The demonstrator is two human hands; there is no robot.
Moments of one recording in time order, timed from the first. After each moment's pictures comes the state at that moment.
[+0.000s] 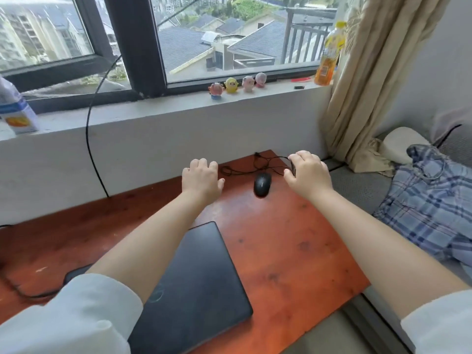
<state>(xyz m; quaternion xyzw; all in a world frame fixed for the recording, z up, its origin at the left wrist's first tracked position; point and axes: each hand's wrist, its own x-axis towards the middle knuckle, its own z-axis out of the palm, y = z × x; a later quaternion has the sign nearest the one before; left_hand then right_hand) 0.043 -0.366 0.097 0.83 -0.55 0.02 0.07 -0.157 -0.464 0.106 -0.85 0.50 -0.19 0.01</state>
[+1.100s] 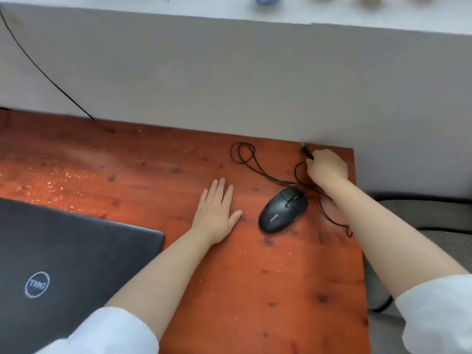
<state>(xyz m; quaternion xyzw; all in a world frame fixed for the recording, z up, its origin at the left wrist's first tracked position) 0.029 -0.545 -0.119 0.92 -0.34 -0.18 0.03 -0.011 -0.792 -0.084 -0.92 0.36 0.08 0.12</state>
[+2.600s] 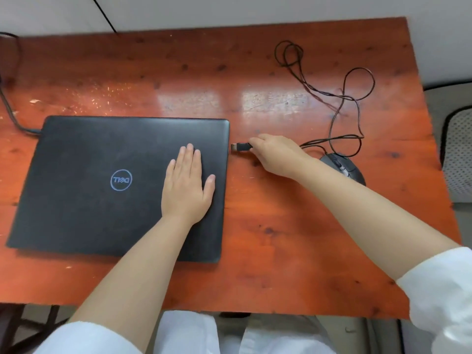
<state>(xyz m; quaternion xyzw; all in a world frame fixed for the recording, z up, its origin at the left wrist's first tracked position) -0.026 -0.304 -0.110 0.94 -0.31 -0.11 0.08 -0.077 -0.503 -0.103 -0.99 0.03 0.09 0.14</state>
